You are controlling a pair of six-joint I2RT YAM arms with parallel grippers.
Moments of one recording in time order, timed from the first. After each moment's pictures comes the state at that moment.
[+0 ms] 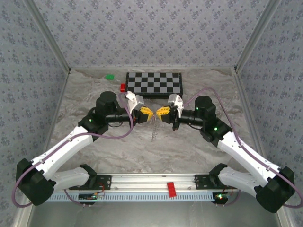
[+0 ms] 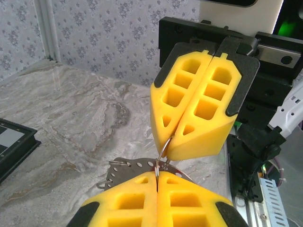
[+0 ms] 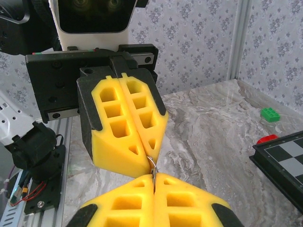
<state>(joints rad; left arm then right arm) -0.67 1.11 0.92 -0.09 0.71 0.01 0.62 1.00 0.83 0.01 -0.66 -0.06</state>
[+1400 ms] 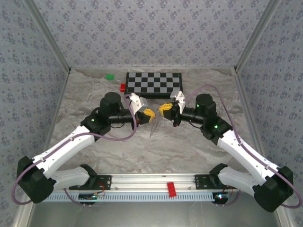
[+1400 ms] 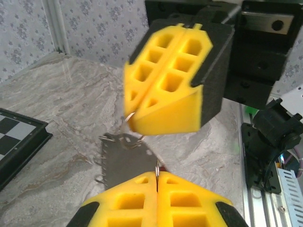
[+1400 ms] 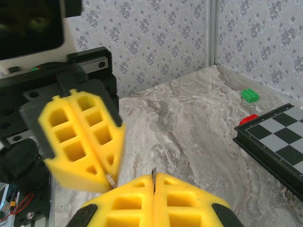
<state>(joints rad) -0.70 1.12 0.94 -0.13 0.62 0.07 0.58 1.01 0.84 -0.02 -0.60 0.01</state>
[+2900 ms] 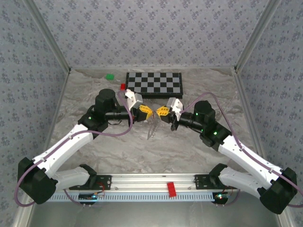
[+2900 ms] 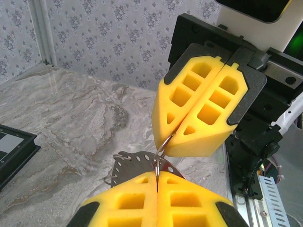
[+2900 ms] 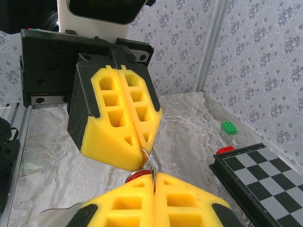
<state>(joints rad) -0.63 1.13 0.94 -0.08 0.77 0.03 0.69 0.96 0.78 0.06 -0.46 -0.20</state>
